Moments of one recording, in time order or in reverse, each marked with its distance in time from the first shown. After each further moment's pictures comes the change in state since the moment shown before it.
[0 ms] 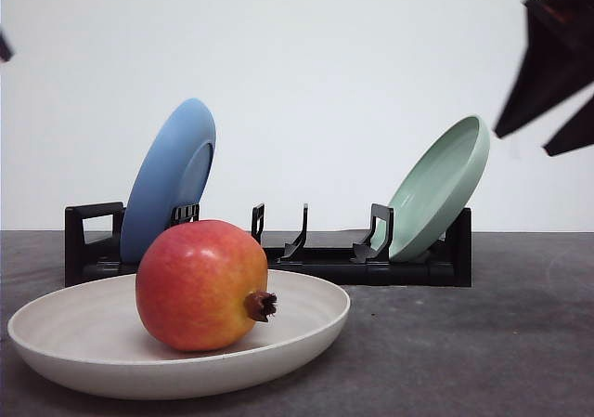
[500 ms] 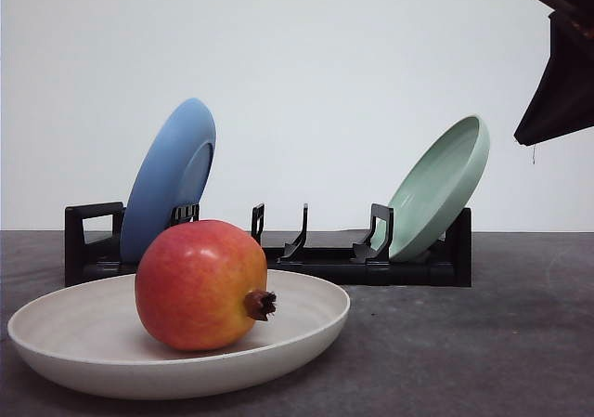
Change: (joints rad) left_arx 0.000 -0.003 0.000 0.005 0.000 -0.002; right_arx 0.000 0.000 0.000 0.011 0.000 0.000
